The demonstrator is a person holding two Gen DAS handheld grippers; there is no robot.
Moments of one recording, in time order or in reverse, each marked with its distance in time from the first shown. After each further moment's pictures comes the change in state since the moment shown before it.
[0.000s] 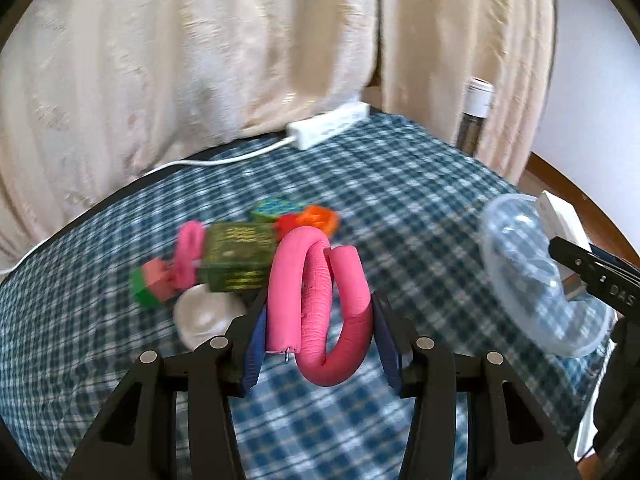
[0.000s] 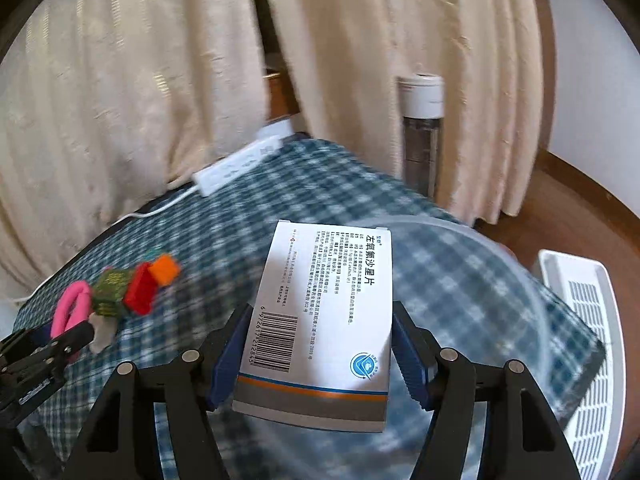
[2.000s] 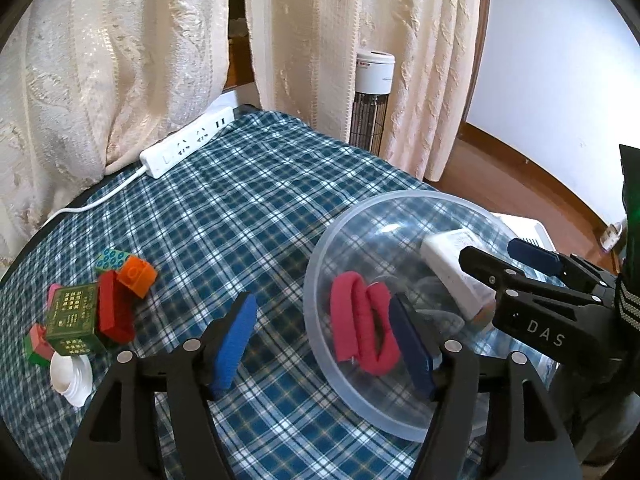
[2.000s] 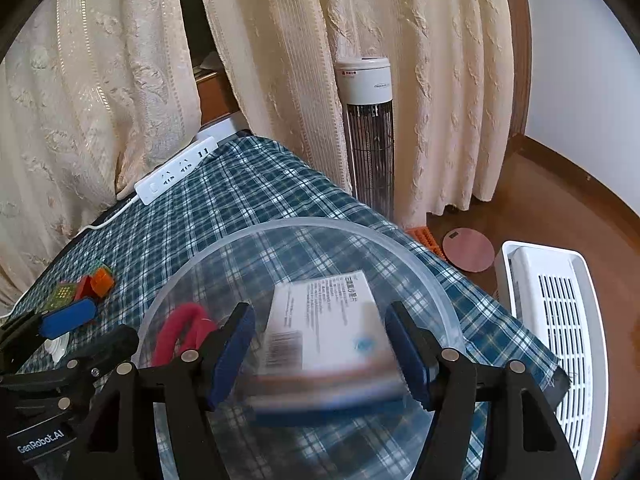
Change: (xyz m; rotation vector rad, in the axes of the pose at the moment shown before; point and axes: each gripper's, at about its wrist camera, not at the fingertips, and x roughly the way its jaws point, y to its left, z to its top) left arm 0.040 -0.130 0.038 0.130 0.041 -0.194; right arm 0.016 -0.062 0.015 0.022 0.025 -0.046
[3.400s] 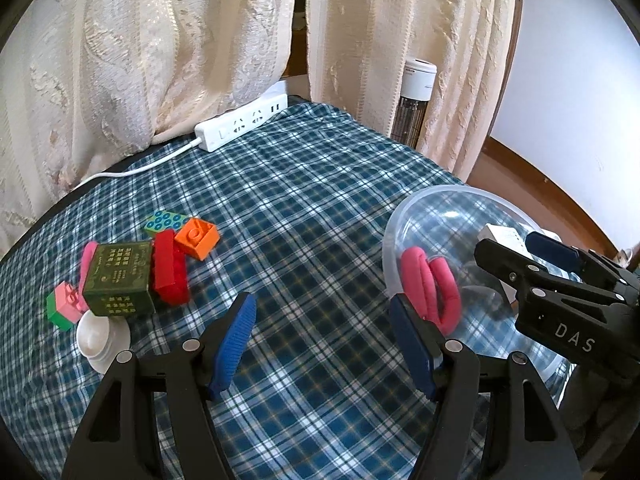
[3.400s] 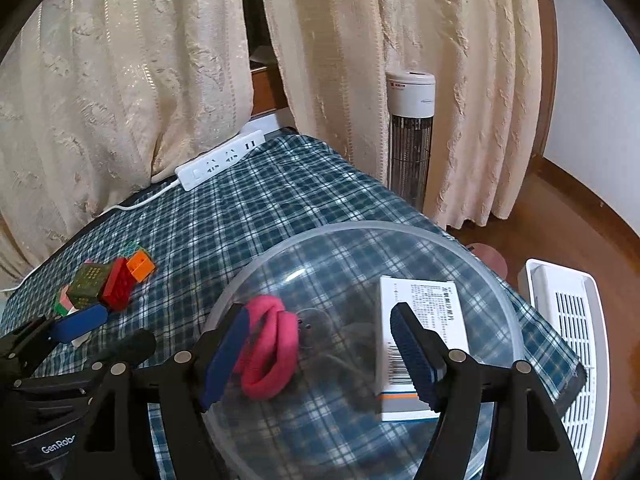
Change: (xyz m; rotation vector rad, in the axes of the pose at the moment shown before) left arm -0.022 0.053 -0.028 -0.092 -0.008 0.054; right arm -0.014 0.064 -0.005 -0.093 -0.005 0.035
